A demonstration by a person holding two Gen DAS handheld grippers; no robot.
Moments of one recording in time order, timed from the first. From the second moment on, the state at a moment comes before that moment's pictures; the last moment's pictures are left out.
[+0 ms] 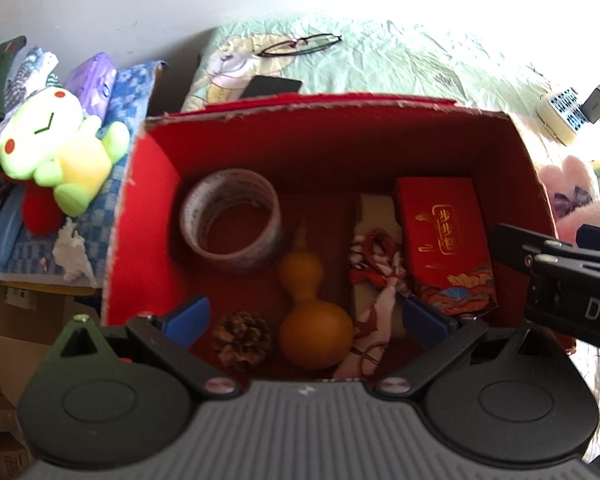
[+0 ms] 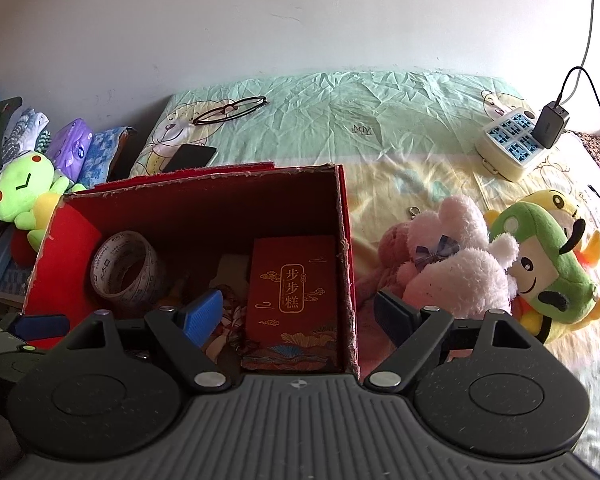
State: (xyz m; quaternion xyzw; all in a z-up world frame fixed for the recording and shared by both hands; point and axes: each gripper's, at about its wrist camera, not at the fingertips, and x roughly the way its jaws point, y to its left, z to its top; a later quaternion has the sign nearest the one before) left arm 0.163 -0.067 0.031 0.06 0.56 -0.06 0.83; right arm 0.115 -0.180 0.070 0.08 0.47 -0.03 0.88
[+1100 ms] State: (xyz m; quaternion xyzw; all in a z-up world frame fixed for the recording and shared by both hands) left arm 0.174 -0.046 0.021 0.04 0.55 -0.03 0.83; right arm 0.134 -0.151 0.068 0.05 0.46 0.00 0.89
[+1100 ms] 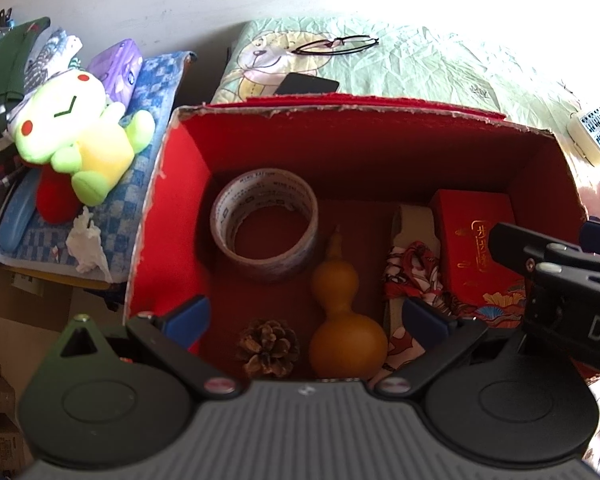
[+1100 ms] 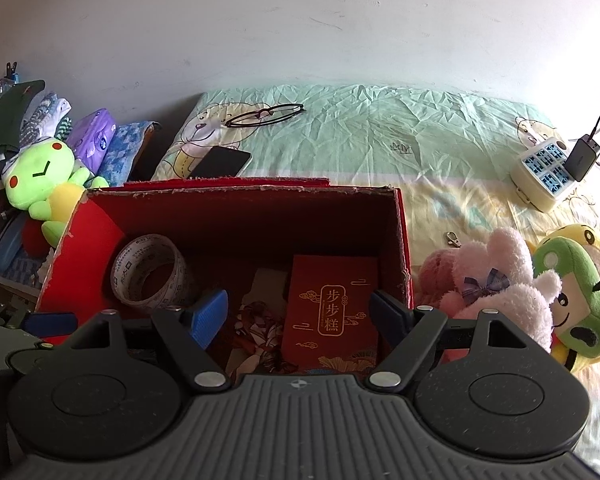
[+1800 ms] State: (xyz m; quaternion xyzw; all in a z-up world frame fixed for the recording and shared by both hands) left arm 0.175 -0.037 0.015 0.04 0.55 -0.02 0.83; right arm 0.131 -0.144 0.067 0.02 0.45 -0.03 0.89
